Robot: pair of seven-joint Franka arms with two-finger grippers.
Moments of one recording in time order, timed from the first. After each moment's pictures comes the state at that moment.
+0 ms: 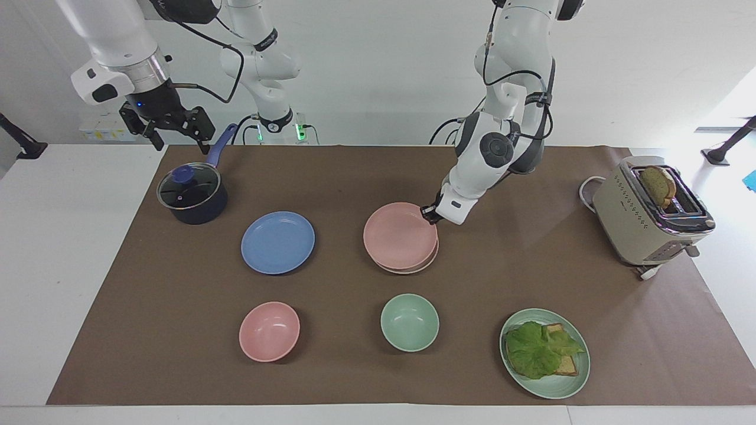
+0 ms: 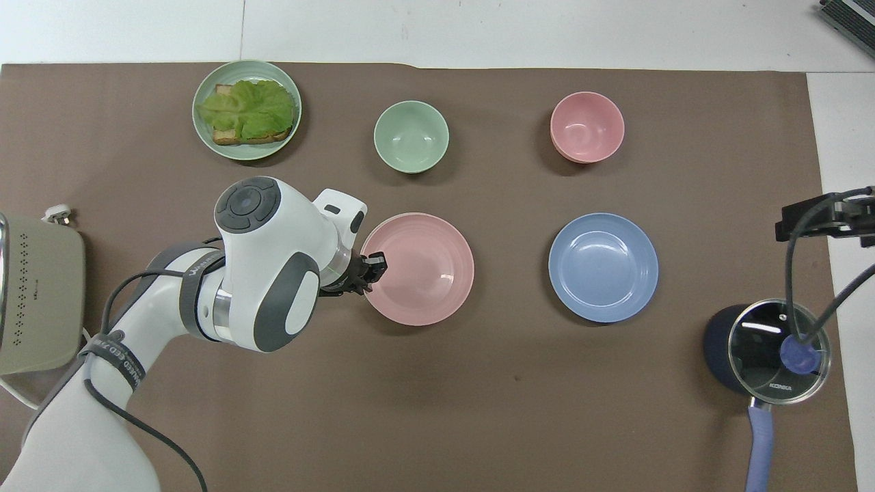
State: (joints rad) left arm -0.49 0.23 -0.01 -1.97 -0.31 2.11 -0.59; right arm -0.05 -0.01 0.02 -1.52 -0.03 1.48 0.06
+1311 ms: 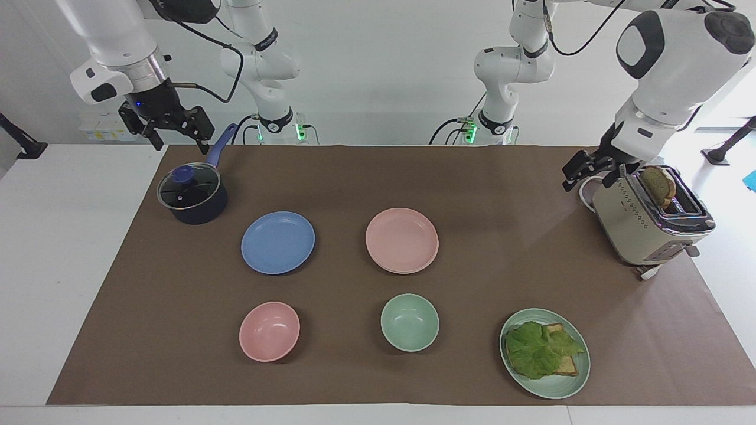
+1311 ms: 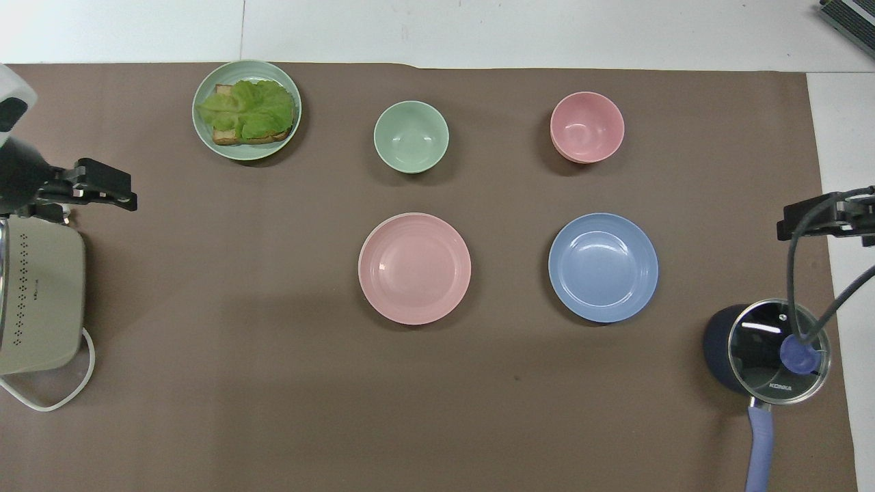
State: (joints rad) left arm -0.07 0.09 0.04 -1.51 -0.07 1.57 -0.10; right arm -0.05 -0.01 0.02 -1.52 -0.03 1.50 0.06
